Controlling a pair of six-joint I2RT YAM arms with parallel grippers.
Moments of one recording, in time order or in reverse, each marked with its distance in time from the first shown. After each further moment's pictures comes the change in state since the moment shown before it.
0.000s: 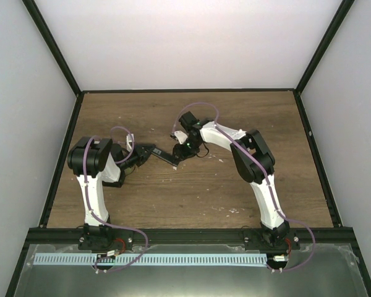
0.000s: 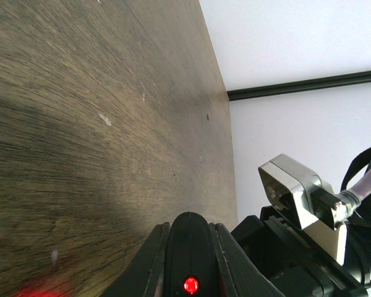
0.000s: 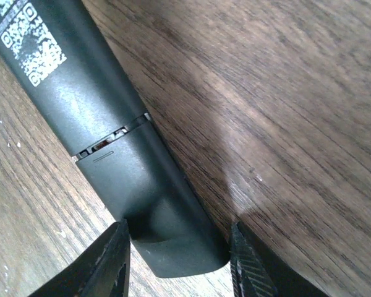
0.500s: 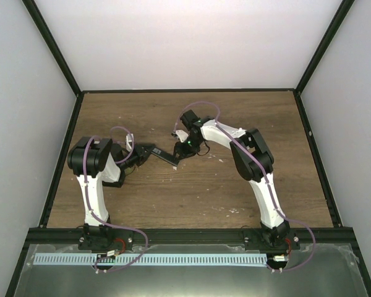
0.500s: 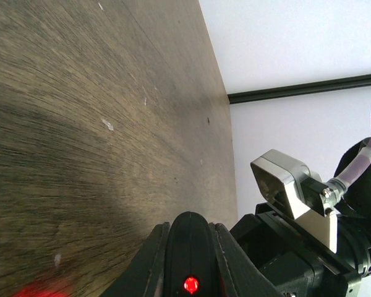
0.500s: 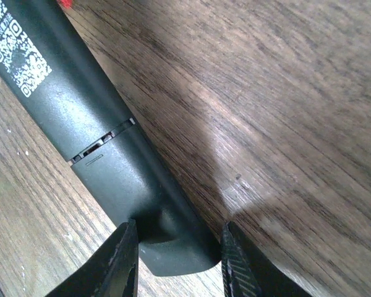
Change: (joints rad) left arm 0.000 0.000 0.000 0.001 -0.009 -0.001; right arm -0.019 0.029 0.032 -0.020 -0.048 0.027
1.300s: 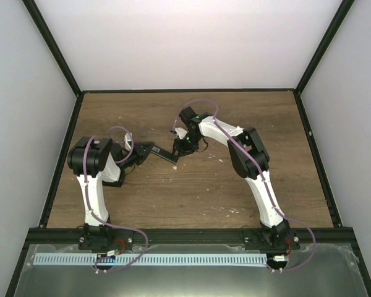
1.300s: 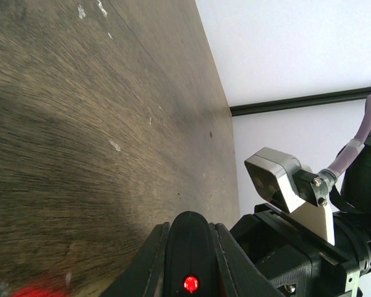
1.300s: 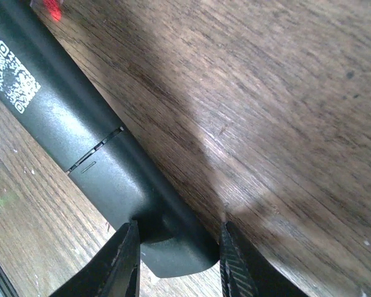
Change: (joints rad) left arm 0.002 0.003 0.005 0.007 -0.038 -0.001; right arm -0.013 0.082 0.139 -0.093 -0.023 0.023
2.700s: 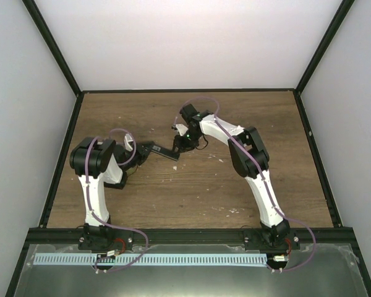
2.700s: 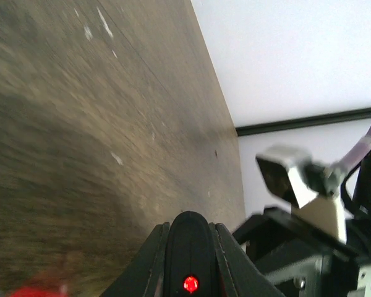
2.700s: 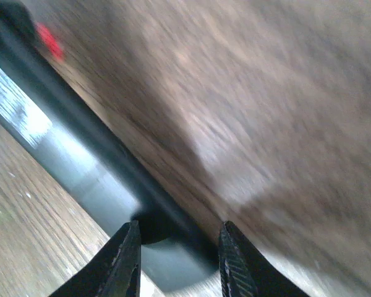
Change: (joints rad) left arm -0.047 -0.007 -0.026 0.031 -0.139 -0.004; right arm -0.014 0.010 0.029 0.023 0.026 0.007
